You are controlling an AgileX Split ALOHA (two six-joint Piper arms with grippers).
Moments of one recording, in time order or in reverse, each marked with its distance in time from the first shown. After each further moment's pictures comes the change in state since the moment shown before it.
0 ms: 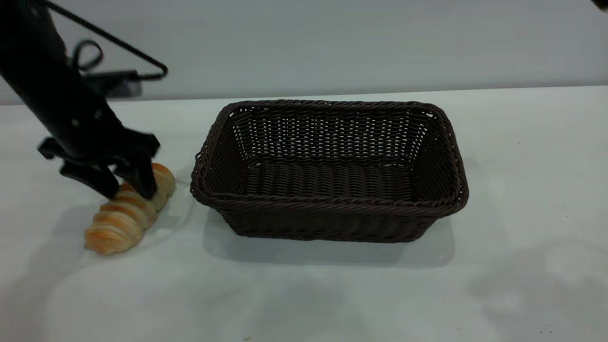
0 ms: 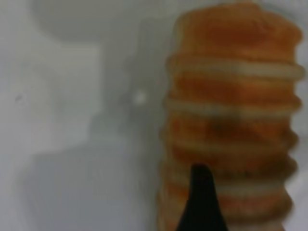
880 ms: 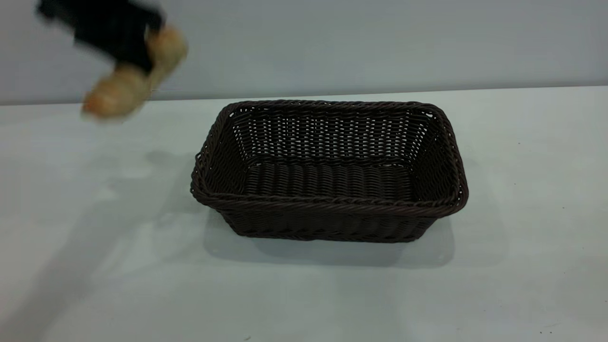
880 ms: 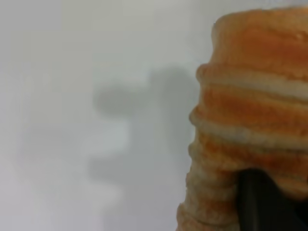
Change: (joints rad) left arm -0.142 -0.295 -0.174 0.125 0.164 -0.033; right arm 0.000 -0.892 0.561 -0.269 0.063 0.201
